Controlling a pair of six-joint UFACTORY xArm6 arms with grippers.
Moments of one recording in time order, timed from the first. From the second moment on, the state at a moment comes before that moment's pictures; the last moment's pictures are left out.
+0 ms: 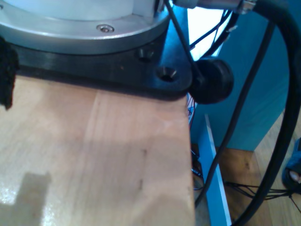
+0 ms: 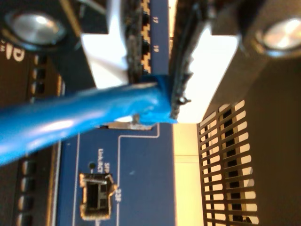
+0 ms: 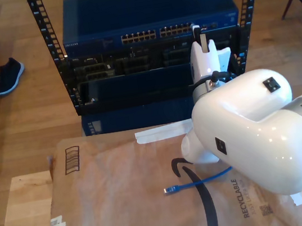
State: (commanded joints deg) left arm 94.8 -30.5 -4.8 11.7 60.4 -9.2; right arm 23.6 43.2 -67.6 28.1 -77.5 79.3
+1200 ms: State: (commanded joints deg) left arm 94.8 -30.5 -4.8 11.7 60.4 -9.2; right arm 23.7 43.7 -68.3 28.1 -77.5 79.3
